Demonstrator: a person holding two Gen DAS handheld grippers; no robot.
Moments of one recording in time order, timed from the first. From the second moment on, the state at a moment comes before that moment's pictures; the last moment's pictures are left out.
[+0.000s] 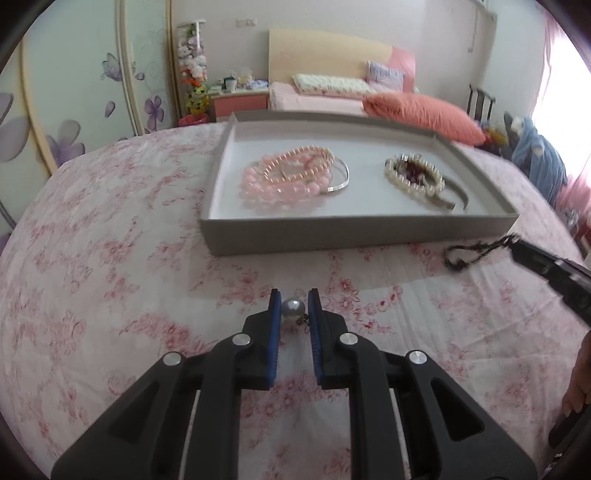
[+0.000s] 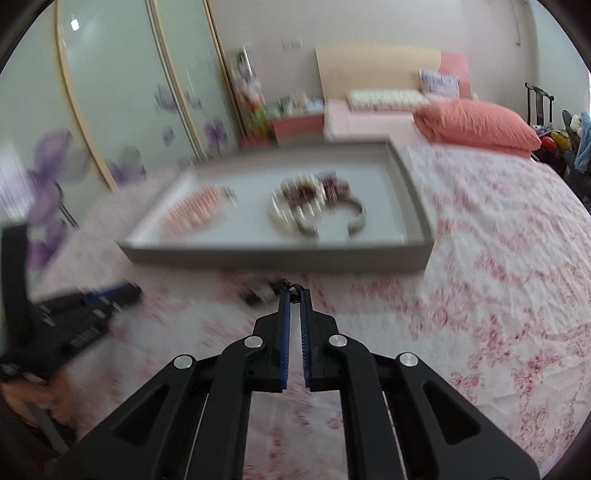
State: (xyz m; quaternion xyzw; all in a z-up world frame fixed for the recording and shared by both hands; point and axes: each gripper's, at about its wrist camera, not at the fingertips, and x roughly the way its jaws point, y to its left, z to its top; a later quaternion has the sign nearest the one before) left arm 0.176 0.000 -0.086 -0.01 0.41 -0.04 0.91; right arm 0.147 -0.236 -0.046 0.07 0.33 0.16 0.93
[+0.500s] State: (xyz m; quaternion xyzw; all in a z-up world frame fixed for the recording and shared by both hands) left arm 0.111 -0.026 -0.001 0.01 0.24 -0.04 0.97; right arm 0.095 -0.222 0.021 0.07 0.17 0.15 0.97
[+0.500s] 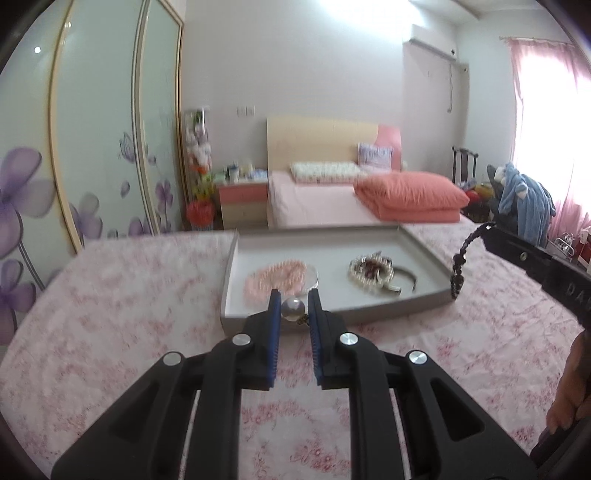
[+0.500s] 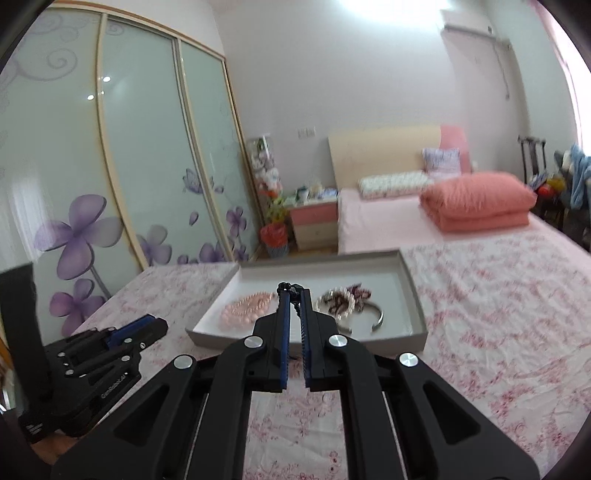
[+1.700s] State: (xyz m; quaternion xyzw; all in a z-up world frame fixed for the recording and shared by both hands) left arm 0.213 -0.034 0.001 -0.01 0.26 -0.06 0.96; right arm 0.184 -0.216 0.021 0.07 0.17 0.12 0.97
